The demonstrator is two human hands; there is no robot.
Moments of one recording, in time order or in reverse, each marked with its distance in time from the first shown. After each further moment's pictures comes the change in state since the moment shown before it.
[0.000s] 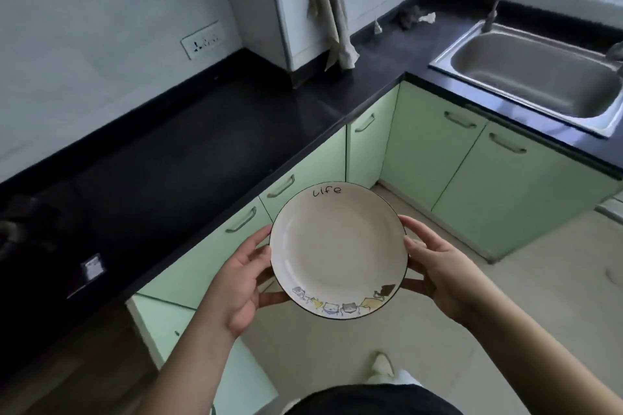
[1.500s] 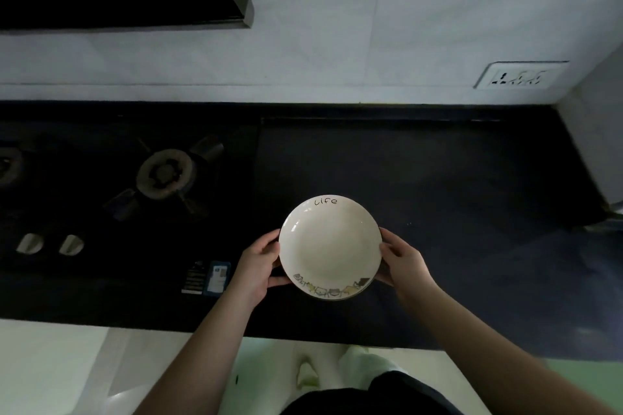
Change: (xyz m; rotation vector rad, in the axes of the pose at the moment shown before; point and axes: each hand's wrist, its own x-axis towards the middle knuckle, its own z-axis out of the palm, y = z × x) left_hand 0.232 0.075 -0.336 -0.391 0.761 -0.091; right_hand 0.414 0.019 0.422 -0.610 -0.384 0.244
